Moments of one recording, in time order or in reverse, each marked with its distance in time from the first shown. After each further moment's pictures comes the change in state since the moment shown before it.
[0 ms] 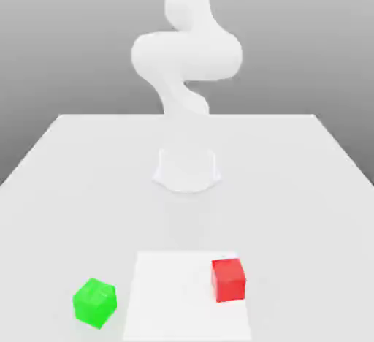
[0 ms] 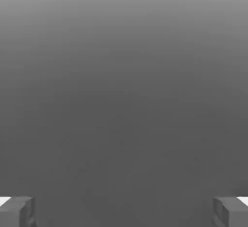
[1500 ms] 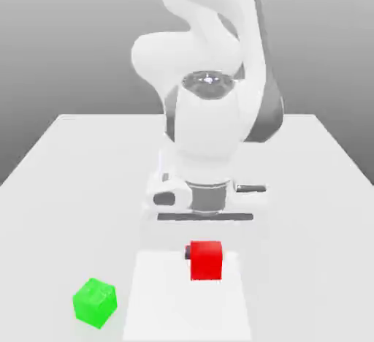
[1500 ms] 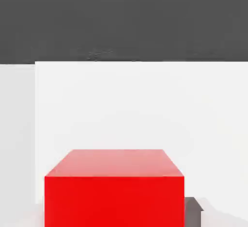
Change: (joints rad) arm -0.090 0.780 -0.030 -0.276 0.001 0.340 0.081
